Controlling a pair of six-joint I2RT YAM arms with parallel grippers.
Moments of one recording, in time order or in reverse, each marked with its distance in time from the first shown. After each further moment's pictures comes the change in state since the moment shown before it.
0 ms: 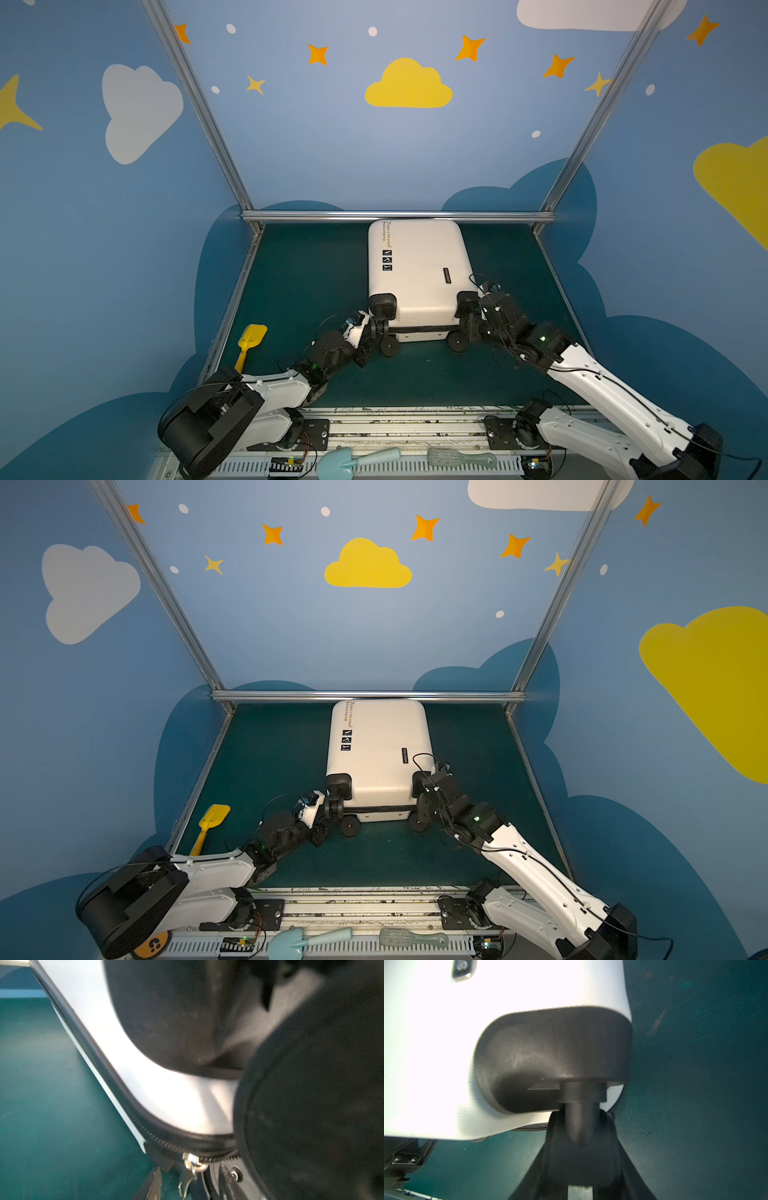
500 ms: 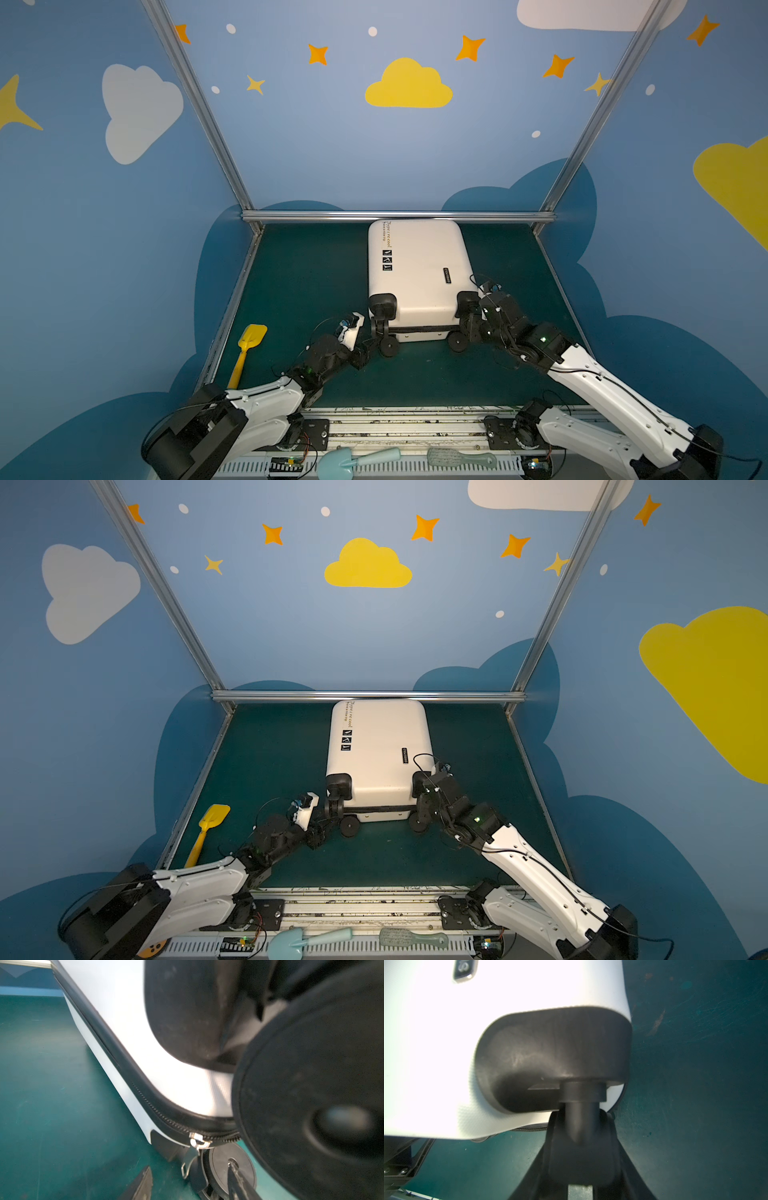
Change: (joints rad) left arm 0.000 -0.113 -0.041 -0.058 -0.014 -0.034; right arm 0.000 -0.008 -0.006 0.005 0.000 0.008
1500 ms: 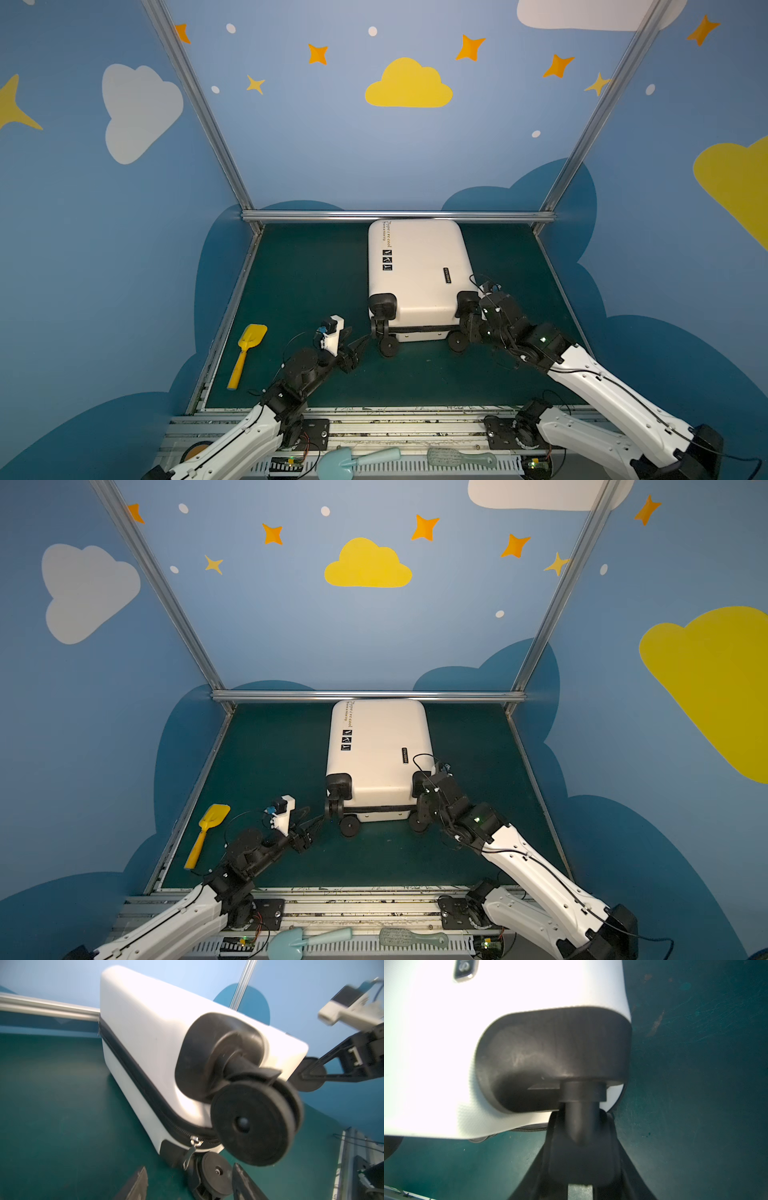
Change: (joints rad) left arm 0.043 -0.534 -0.081 -0.310 -0.012 -0.070; right arm 0.003 -0.002 -0.002 0.001 0.008 0.005
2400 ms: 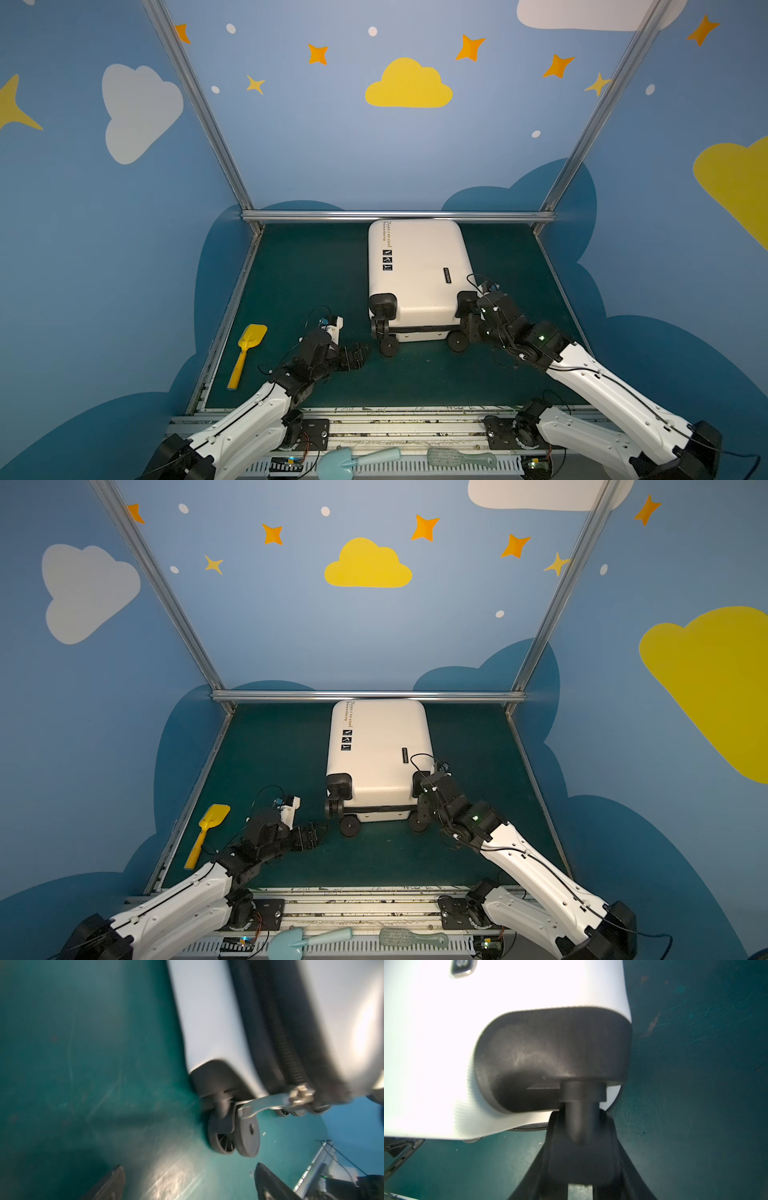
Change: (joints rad) left arm 0.082 0.224 0.143 -0.301 0.115 -0.342; right arm 0.008 0.016 0.018 -0.022 0.023 -0.011
